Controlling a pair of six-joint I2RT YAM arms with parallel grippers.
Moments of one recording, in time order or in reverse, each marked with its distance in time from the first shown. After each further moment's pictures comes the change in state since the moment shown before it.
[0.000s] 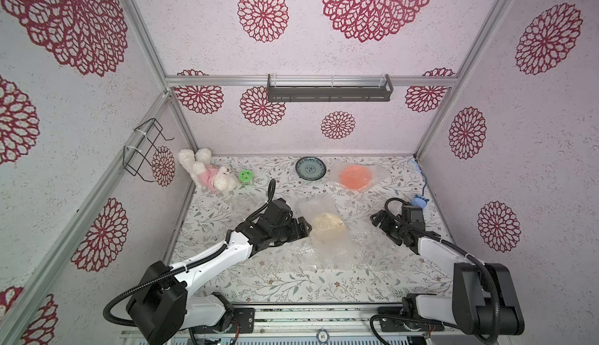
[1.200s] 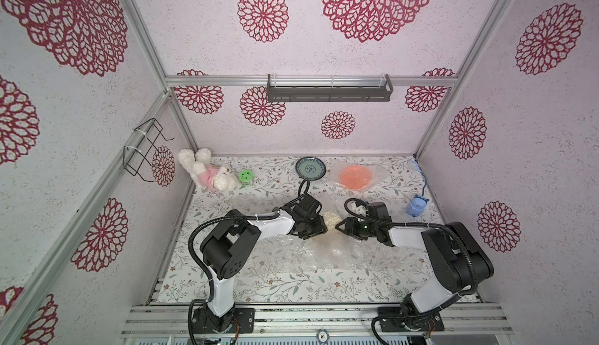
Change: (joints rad) left arm -0.040 0.614 0.332 0.091 0.061 -0.007; right arm 0.273 0.363 0.077 0.265 -0.347 -0.055
